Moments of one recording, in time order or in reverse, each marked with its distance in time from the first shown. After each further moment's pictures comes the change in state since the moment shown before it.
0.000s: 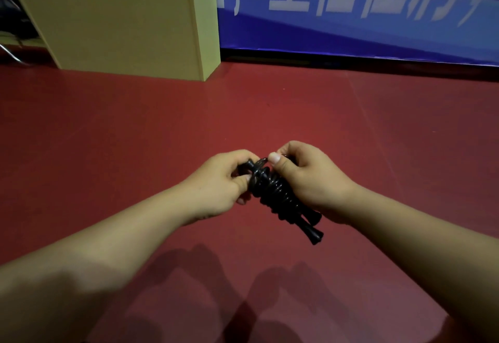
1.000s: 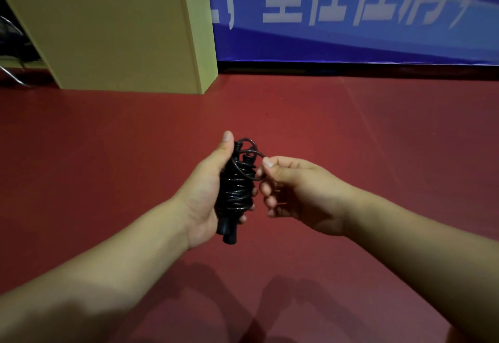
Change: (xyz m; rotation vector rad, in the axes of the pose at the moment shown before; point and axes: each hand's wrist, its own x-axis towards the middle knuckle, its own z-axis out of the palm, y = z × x) left_hand -0.004 0.028 -0.002 -0.710 0.033 -0.333; right_hand -0.003 -0.025 -0.002 0.659 -0.278 0.258
